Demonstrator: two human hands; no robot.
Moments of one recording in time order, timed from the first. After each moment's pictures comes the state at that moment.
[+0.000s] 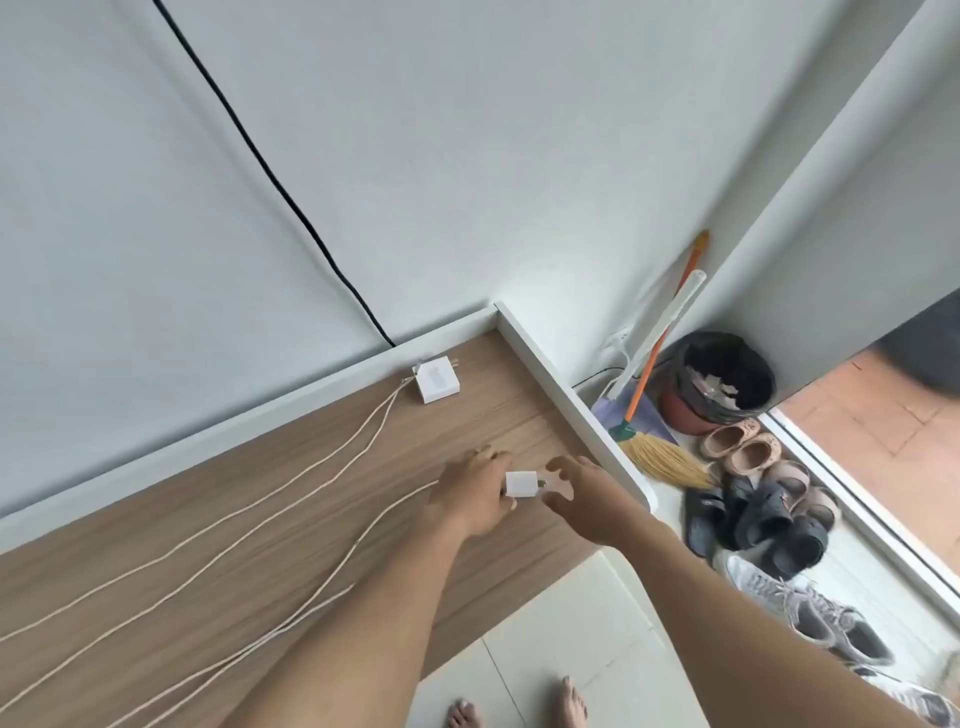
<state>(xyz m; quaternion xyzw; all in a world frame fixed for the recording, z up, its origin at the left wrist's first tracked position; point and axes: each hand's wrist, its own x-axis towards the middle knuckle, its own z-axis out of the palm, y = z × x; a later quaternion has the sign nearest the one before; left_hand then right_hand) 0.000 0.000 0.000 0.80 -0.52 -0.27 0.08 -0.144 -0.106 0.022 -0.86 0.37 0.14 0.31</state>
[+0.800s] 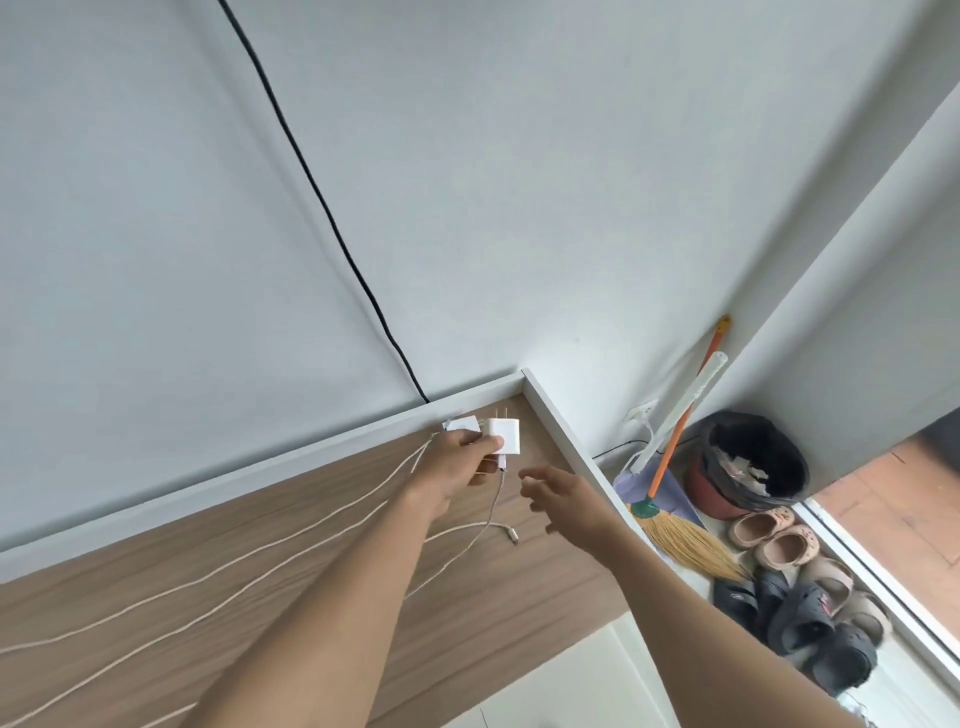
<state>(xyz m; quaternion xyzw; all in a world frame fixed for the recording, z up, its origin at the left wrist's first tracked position) 0.057 -0.006 0.089 0.72 -0.12 -0.42 0.54 -0.090 -0.103 0.078 -0.75 0.36 0.01 0.55</state>
